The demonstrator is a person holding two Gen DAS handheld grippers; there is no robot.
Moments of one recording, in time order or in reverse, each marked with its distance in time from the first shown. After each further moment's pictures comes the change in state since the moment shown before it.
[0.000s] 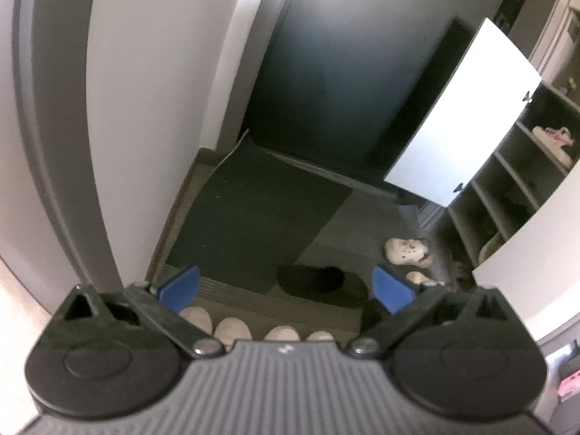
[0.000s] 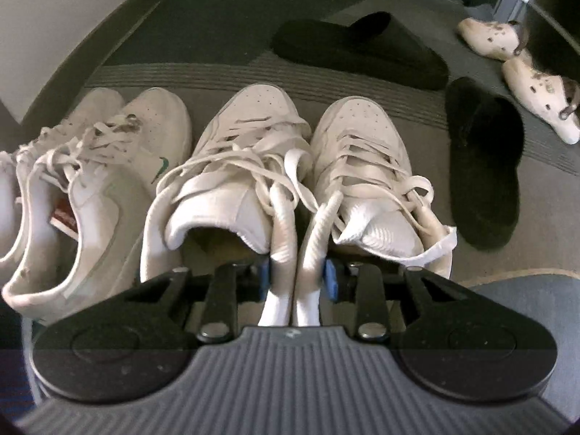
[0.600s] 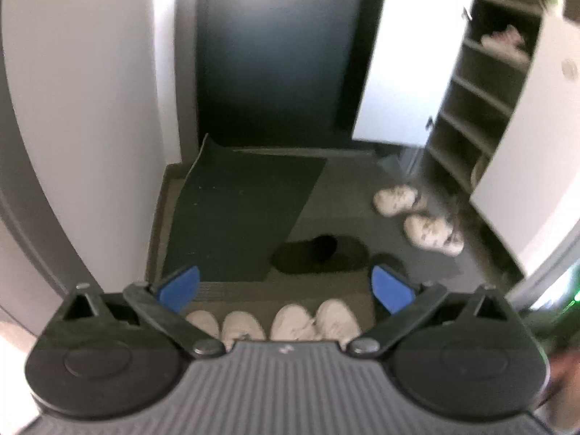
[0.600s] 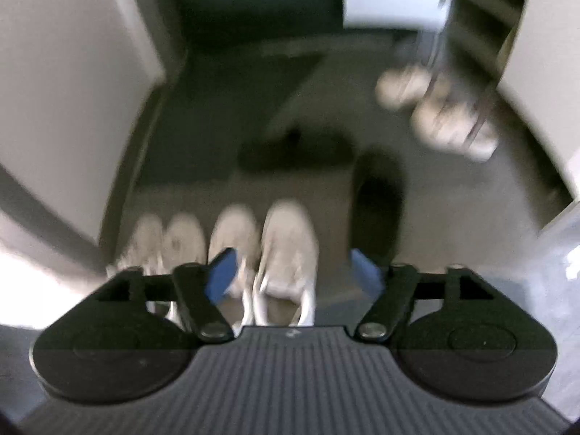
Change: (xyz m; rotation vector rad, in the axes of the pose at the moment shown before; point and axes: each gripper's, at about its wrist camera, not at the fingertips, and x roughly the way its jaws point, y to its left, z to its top) left arm -0.010 -0.072 -0.075 0.356 0.014 0.023; right arm -0.341 -0.108 0.062 0.217 -0.262 0.018
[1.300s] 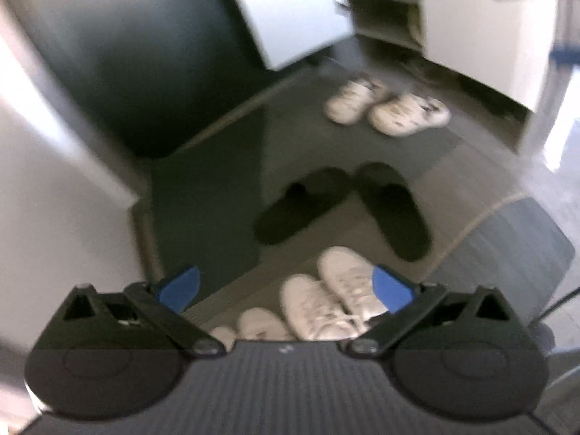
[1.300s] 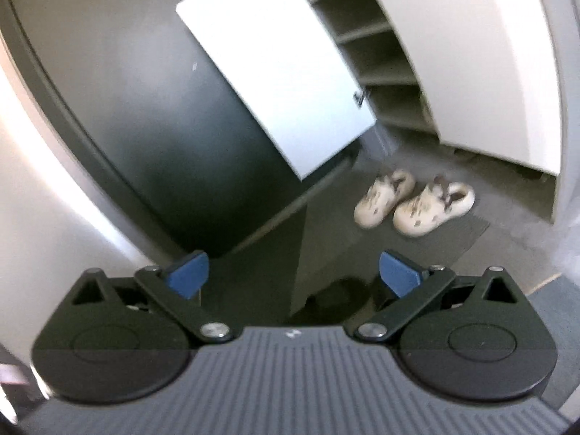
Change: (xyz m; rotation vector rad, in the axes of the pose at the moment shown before) left arm 0.100 -0.194 0.011 0.566 0.197 0.003; right arm -0.059 -0.106 0.022 0.525 -0.429 0.086
